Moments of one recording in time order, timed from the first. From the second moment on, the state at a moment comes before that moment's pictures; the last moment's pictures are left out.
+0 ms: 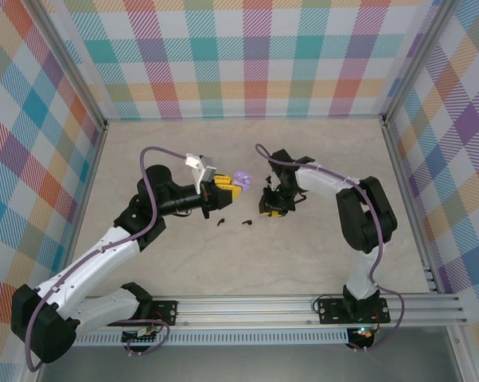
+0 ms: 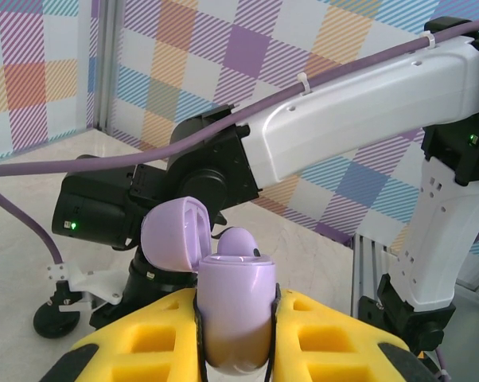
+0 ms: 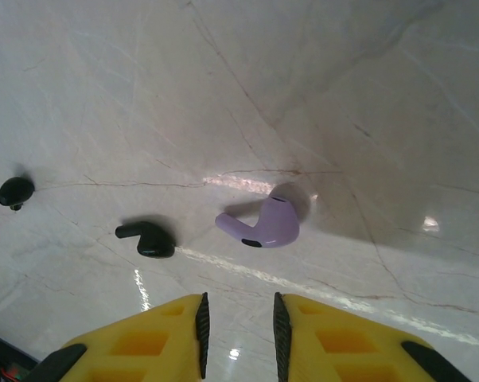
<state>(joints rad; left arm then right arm) -0.60 1.03 0.84 0.09 0.63 -0.20 0.51 1.92 1.33 -0.83 -0.40 0.49</state>
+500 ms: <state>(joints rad) -0.60 1.03 0.84 0.09 0.62 -0.20 0.52 1.97 1.33 -0.83 -0.41 0.49</state>
